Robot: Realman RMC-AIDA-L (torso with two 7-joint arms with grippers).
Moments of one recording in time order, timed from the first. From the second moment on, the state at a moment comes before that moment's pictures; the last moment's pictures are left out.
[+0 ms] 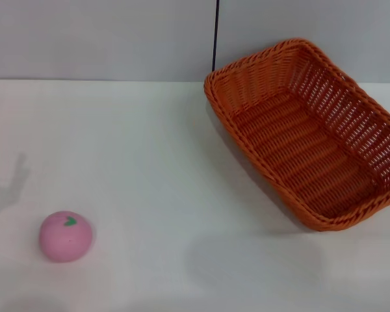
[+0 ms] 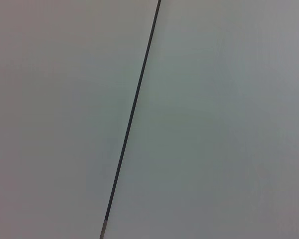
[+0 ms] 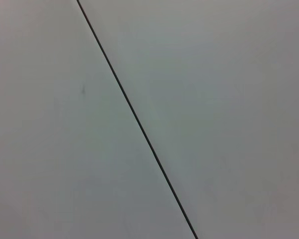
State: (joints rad) left arm -0.09 -2.07 -0.75 -0.12 -0.87 -1.66 2.72; right arm 0.16 2.07 -0.22 -0.06 -1.09 -1.68 0.76
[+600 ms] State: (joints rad) left arm -0.11 -2.07 -0.73 -0.12 -0.86 -1.66 2.72; right arm 0.15 2.07 -0.21 -0.07 -1.09 -1.69 0.76
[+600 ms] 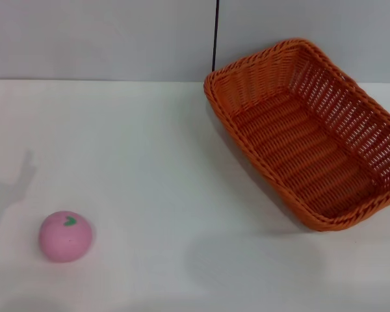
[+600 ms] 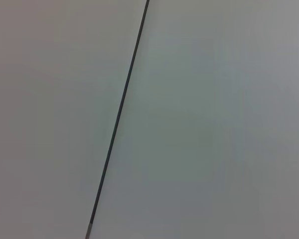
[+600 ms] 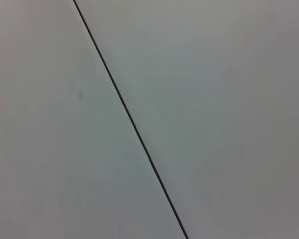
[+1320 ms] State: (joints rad) left arm -0.15 -2.06 -0.72 -0.10 -0.87 -1.62 2.72; right arm 0.19 2.01 -0.21 -1.05 -1.80 -1.69 1.87
